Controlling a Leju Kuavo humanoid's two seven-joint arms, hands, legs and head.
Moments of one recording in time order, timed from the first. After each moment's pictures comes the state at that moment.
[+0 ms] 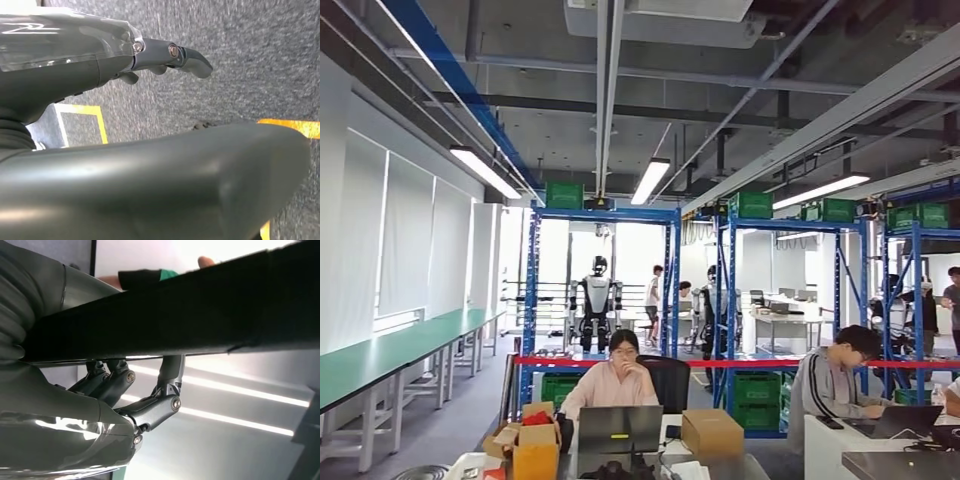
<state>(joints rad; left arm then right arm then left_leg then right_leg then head) -0.01 0.07 0.31 -0.18 -0.17 0.03 -0.08 -0.27 0.02 0.69 -1.63 -0.11 0.51 -0.61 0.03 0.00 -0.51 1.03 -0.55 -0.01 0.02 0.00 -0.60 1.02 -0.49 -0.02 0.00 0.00</state>
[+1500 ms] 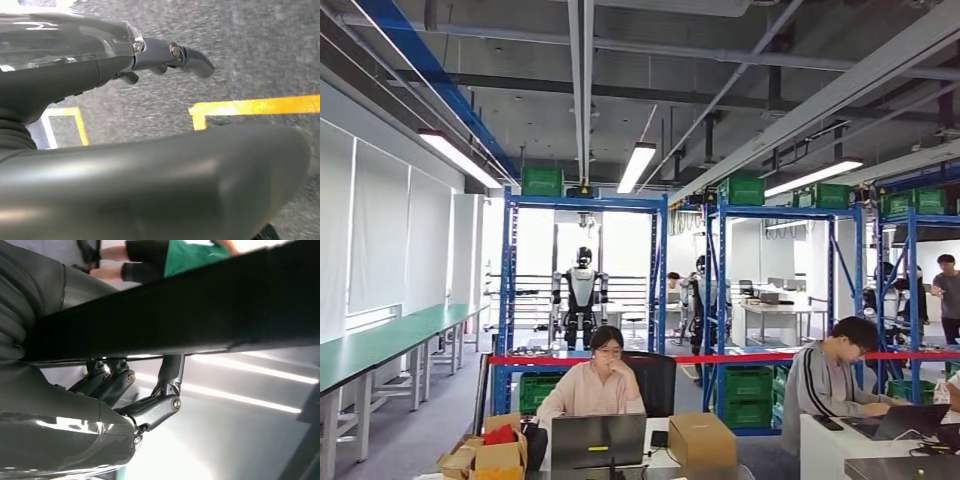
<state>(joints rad) -0.02 0.07 0.33 -0.18 -0.22 0.01 -0.09 -0.27 0.01 0.69 -1.63 -0.07 0.50 -0.59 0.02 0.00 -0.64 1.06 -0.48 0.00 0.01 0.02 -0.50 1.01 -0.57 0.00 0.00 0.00</state>
